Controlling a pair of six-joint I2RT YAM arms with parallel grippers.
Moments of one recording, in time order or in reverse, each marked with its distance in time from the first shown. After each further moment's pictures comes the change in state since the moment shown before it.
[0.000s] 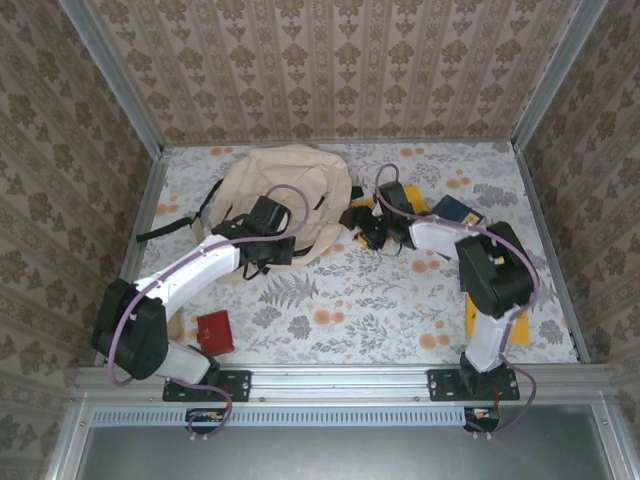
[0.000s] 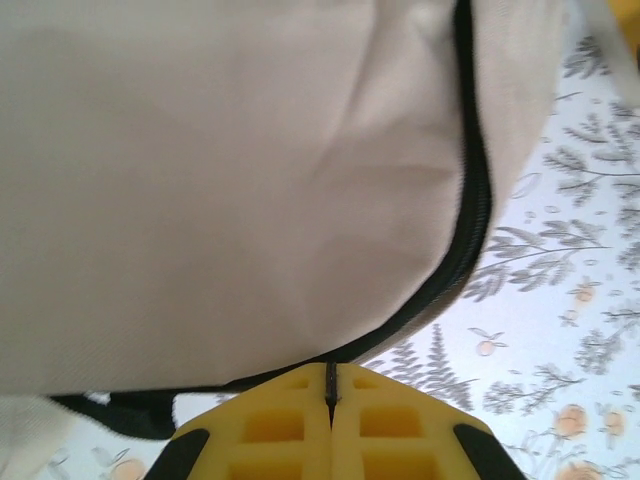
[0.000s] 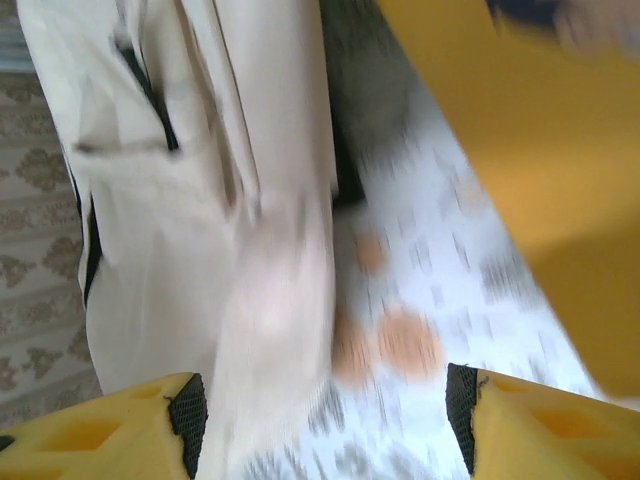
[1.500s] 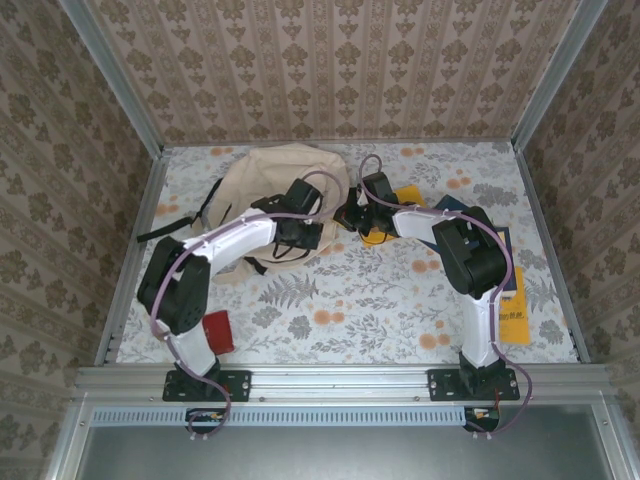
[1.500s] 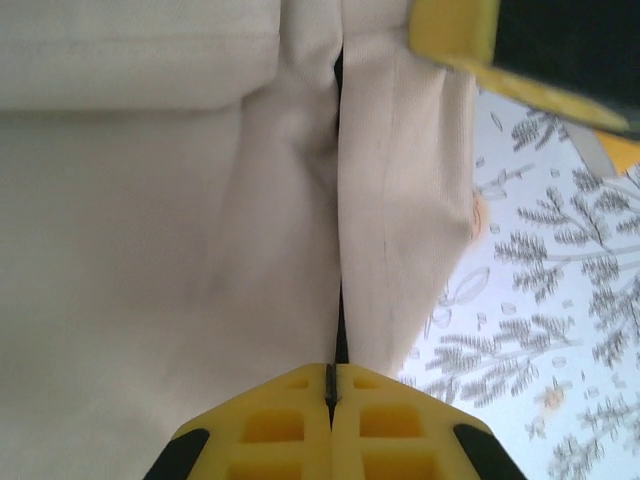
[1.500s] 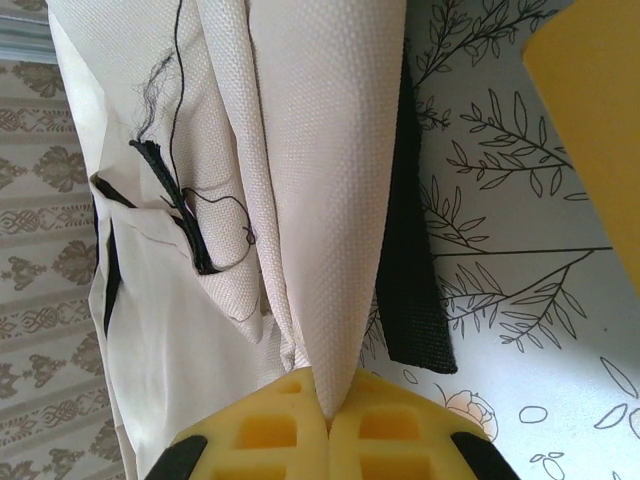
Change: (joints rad) left arm -0.063 0.293 0.258 -0.023 -0.026 0.037; right arm -0.003 0.264 0.261 0.063 -0.021 -0.057
